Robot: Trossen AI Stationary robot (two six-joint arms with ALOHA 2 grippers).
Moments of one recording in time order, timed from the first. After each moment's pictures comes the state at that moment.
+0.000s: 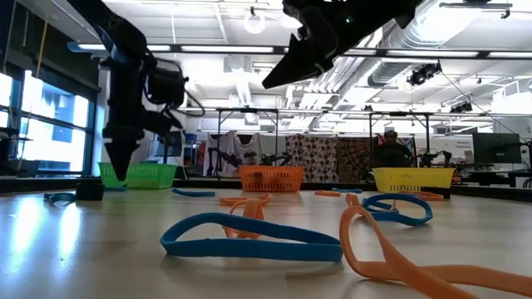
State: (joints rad) left arm 0.62 1.47 0.78 -0.82 -0.14 0.16; right arm 0.06 1.60 1.06 -0.02 0.23 -0.08
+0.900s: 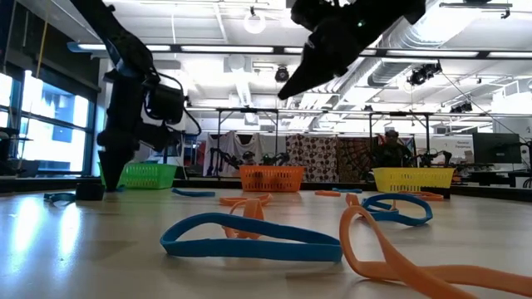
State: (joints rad) left arm 0.66 1.57 0.78 -0.84 -0.02 0.21; right arm 0.07 1.58 1.06 -0.17 0.23 -0.11
